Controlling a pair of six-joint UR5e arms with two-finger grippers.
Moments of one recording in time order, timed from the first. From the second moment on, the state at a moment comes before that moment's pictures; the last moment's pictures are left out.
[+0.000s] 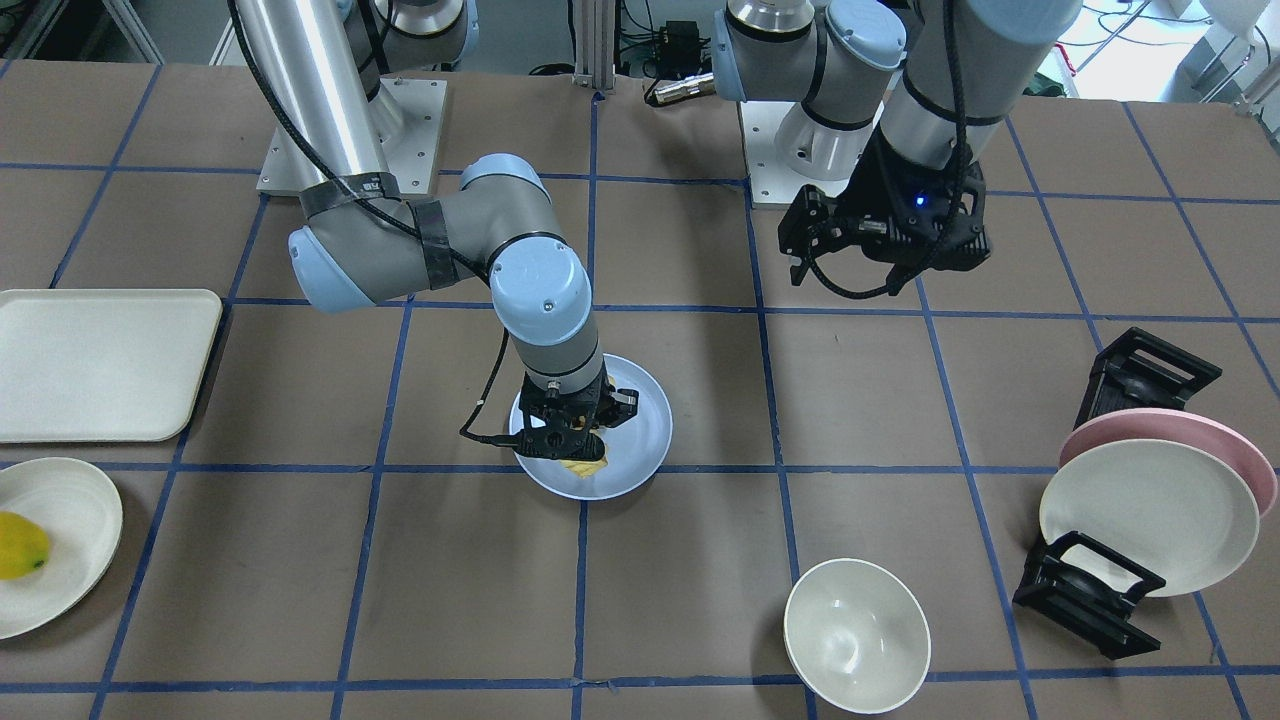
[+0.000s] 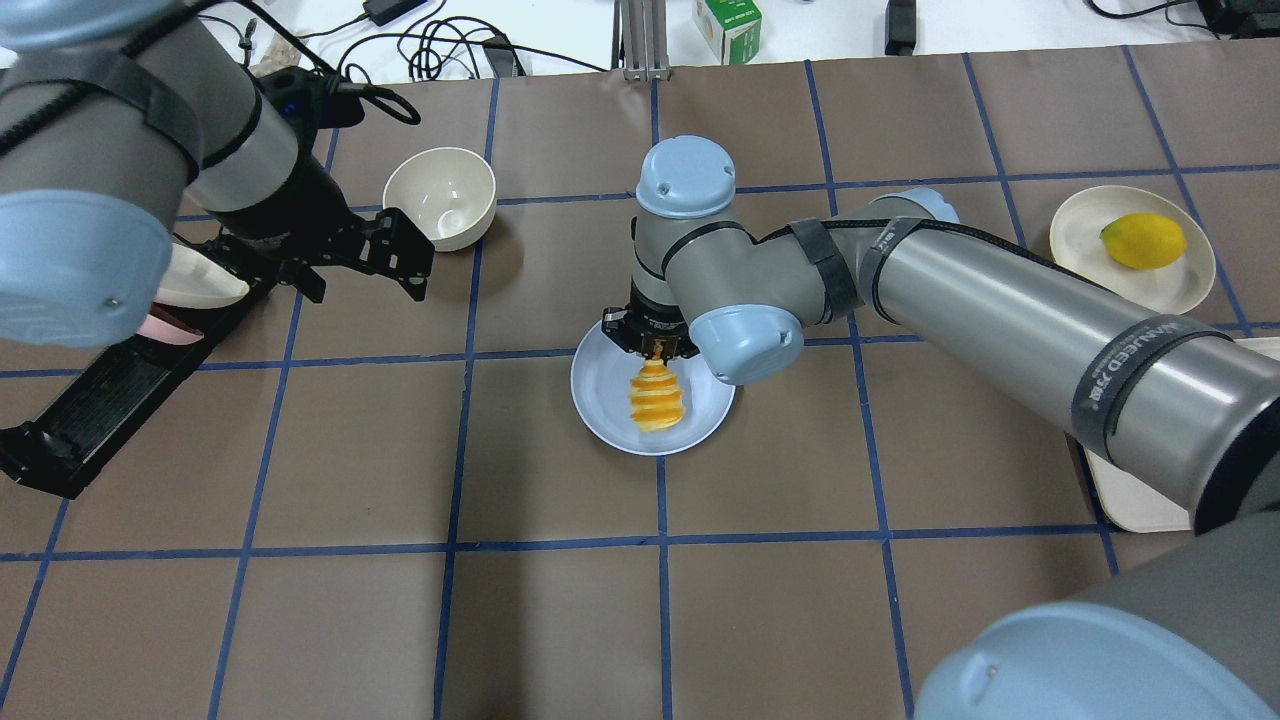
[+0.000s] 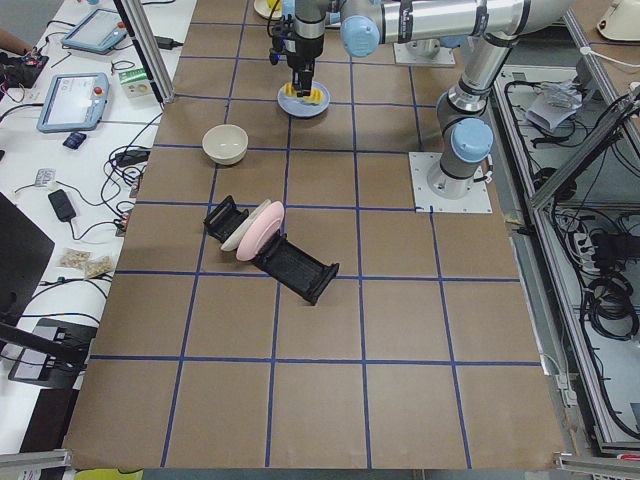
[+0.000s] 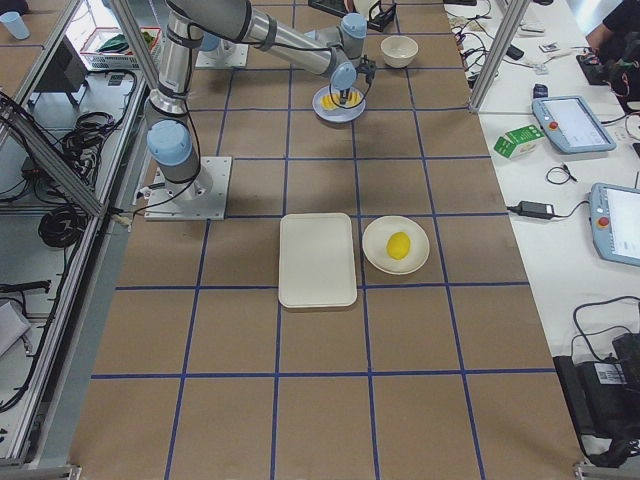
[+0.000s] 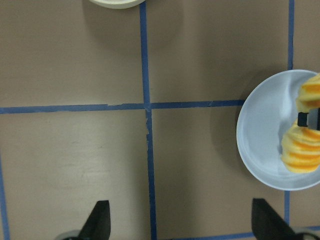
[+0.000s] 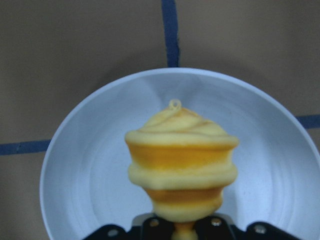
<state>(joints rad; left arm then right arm) -1.55 -1.52 -1.70 -1.46 1.52 0.10 1.93 -1.08 1.72 -2.20 -1.44 0.47</state>
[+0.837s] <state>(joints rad) -1.55 -1.51 -1.52 -1.71 1.54 0.12 1.93 -1.11 1.71 -2.19 -1.45 0.48</state>
